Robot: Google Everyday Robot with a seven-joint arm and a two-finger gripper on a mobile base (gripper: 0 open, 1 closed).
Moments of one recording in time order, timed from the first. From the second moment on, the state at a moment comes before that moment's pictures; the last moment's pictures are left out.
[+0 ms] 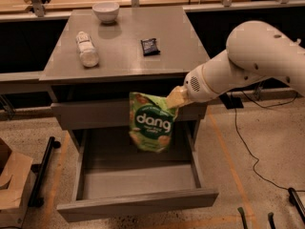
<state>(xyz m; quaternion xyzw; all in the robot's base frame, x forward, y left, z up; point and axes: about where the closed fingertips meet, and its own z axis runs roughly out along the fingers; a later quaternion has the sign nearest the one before) 0.564 -0.069 0.831 -0.24 0.91 0.24 0.24</state>
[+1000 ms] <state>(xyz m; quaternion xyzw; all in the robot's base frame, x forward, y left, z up) 0.583 -0.049 0.736 -0.20 0.92 0.27 0.21</state>
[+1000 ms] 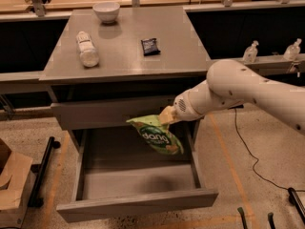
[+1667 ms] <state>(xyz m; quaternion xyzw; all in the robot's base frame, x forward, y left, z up) 0.611 -0.025 0.651 -0.17 0.92 0.27 0.23</state>
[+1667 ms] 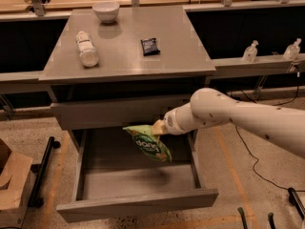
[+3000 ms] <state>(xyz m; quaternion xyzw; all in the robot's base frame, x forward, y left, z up) 0.568 -0.040 0.562 -0.09 0.94 0.26 0.18</state>
